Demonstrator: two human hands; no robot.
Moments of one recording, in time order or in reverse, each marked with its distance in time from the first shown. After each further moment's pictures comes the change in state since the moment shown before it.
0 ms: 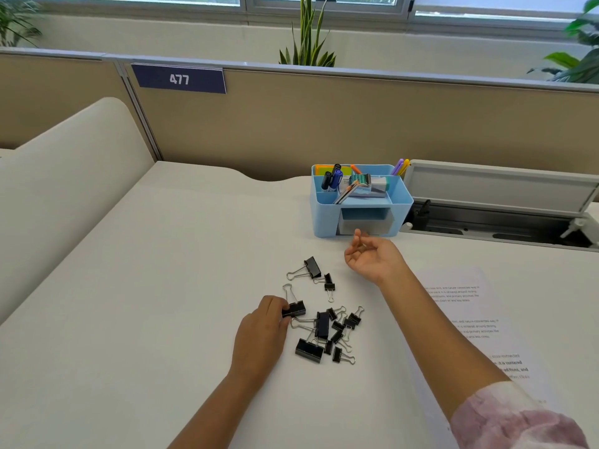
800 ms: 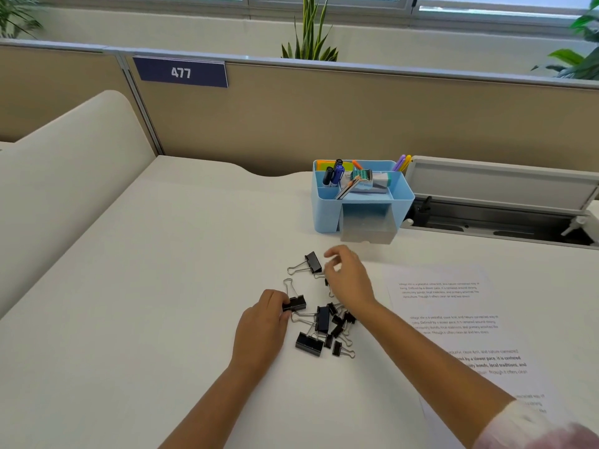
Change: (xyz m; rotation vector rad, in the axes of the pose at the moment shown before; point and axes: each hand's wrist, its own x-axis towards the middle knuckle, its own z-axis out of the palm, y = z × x) left_hand -0.001 0.000 0.000 0.000 -0.016 -0.015; right_hand -0.025 0.068 -0.015 -1.547 0.082 -0.689
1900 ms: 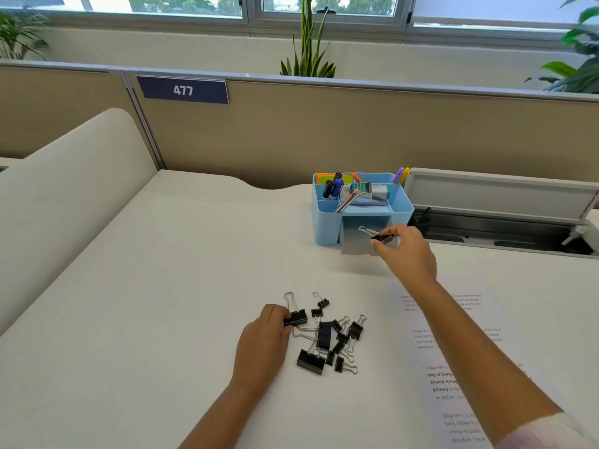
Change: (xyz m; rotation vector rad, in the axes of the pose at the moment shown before) left_hand 0.001 0.003 -0.004 -0.023 -0.014 -0.026; right_hand 0.048 0.009 -0.086 -0.282 0.301 0.028
